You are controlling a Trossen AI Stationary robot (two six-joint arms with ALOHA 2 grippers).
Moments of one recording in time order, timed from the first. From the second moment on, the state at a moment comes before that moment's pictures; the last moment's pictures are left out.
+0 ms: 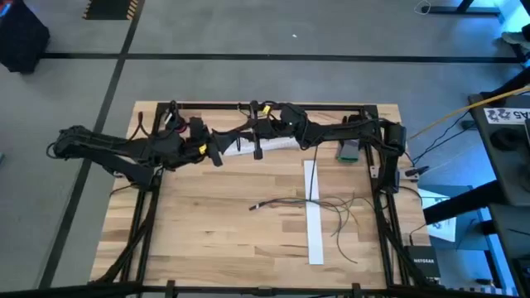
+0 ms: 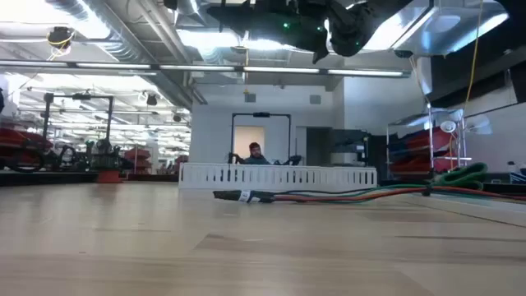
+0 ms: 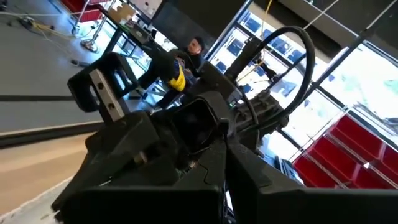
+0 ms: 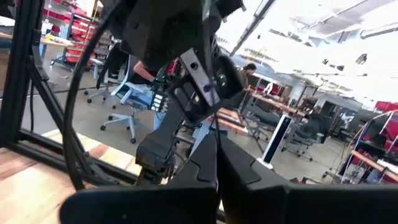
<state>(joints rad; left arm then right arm) -0.15 1.06 0.92 0.18 -0.61 -0.65 -0.25 1.90 1.29 0.81 -0.45 -0.29</state>
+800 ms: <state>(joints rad) -0.15 1.06 0.92 0.18 -0.65 -0.68 -0.25 1.90 1.29 0.80 -0.45 -0.32</state>
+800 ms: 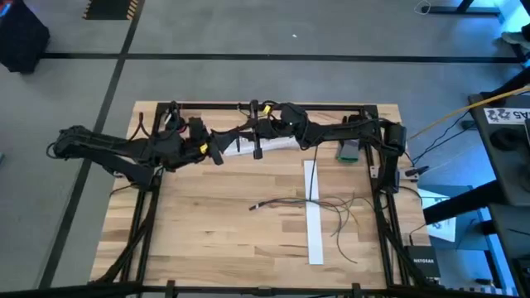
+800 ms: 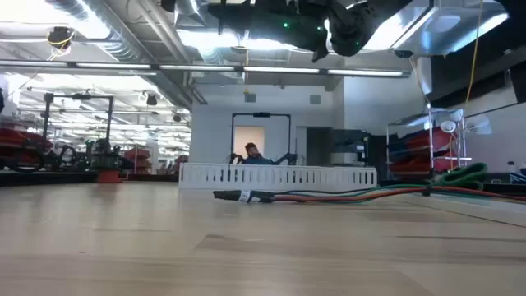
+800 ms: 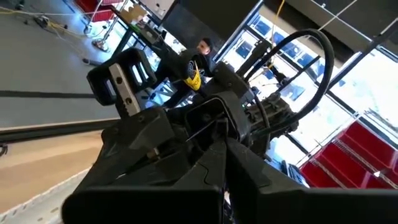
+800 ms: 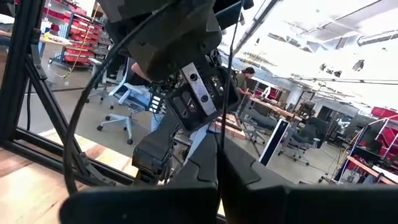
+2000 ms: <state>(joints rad) -0.14 1.06 0.92 0.21 -0.64 -0.70 -0.25 1.90 1.29 0.80 -0.44 -0.35</state>
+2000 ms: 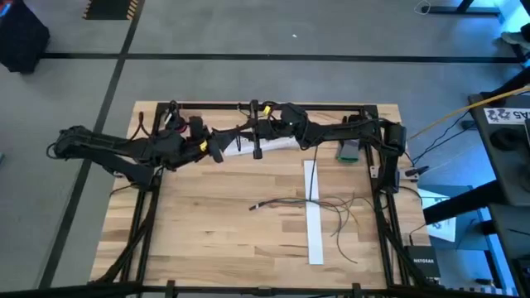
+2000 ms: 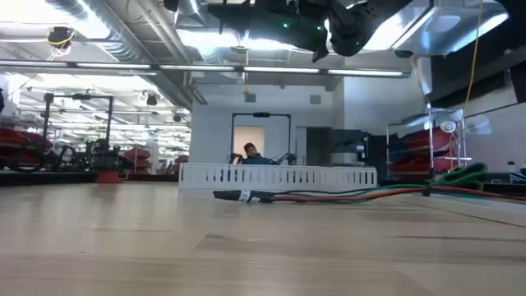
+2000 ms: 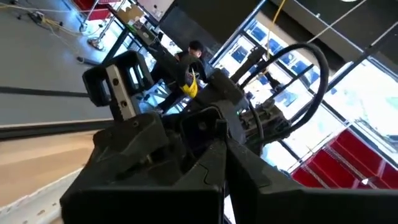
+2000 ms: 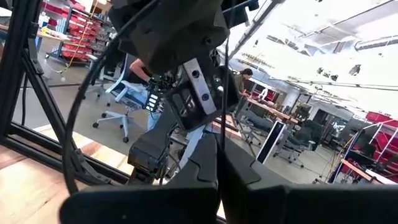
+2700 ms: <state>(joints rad) -0.14 1.08 0.93 0.22 -0.62 -0.70 -0.25 1.90 1.29 0.79 -0.44 -0.35</state>
